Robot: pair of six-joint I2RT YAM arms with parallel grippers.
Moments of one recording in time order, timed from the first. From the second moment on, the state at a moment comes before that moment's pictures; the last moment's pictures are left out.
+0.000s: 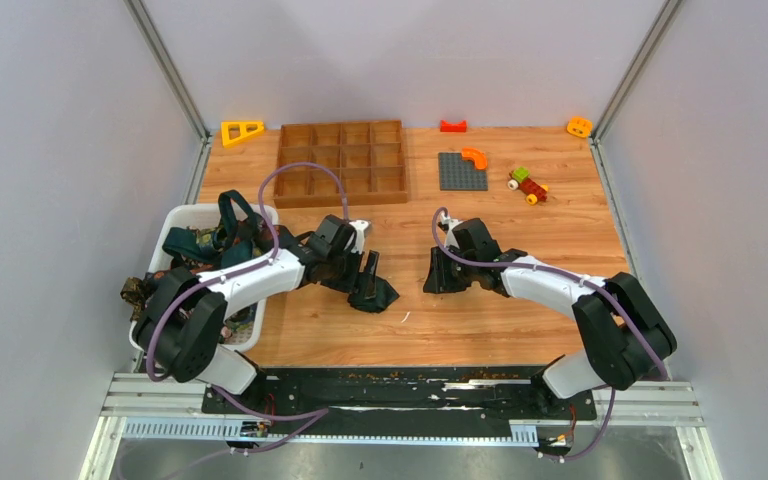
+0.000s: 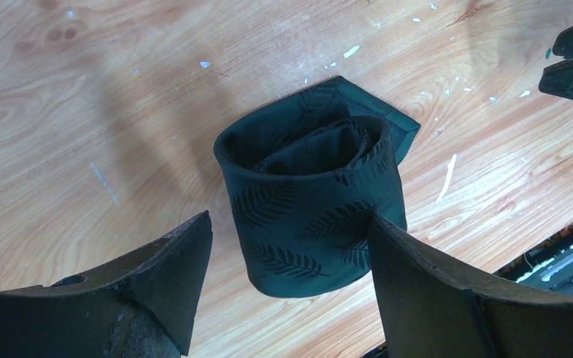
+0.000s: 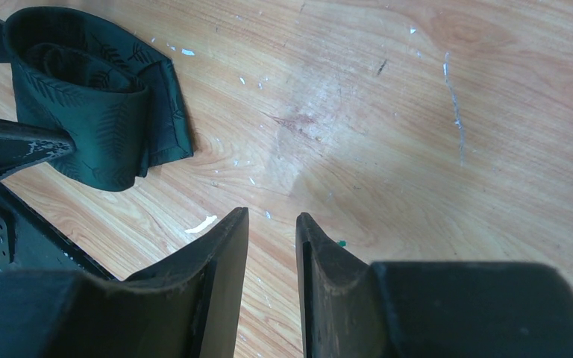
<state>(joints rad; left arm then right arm) -0.64 1.47 0.81 -0.35 0.16 -0.34 0.57 1.47 0.72 -0.14 -0.29 0.42</state>
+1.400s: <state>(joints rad) -0.58 1.58 1.16 -0.51 0.10 -0.36 0.57 1.50 0.72 -0.14 -0.31 0.42</state>
